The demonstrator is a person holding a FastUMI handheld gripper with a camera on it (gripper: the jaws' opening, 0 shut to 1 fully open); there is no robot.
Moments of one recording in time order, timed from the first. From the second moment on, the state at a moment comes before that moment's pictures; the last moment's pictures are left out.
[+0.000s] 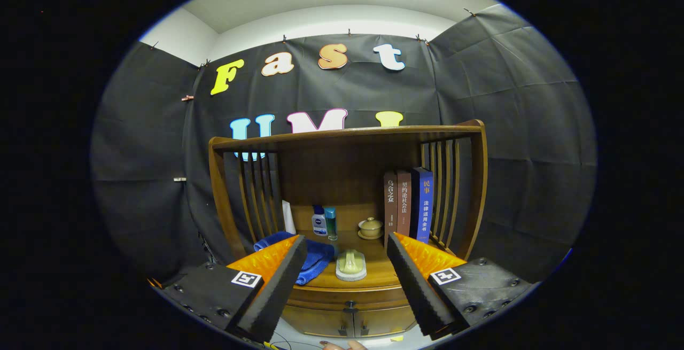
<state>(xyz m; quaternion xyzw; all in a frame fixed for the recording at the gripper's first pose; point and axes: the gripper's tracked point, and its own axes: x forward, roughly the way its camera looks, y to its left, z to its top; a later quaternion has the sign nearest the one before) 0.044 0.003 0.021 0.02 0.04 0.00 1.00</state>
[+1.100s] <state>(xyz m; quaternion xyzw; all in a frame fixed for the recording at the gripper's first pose) 0.025 -0.004 0.032 0.03 0.02 0.00 1.00</state>
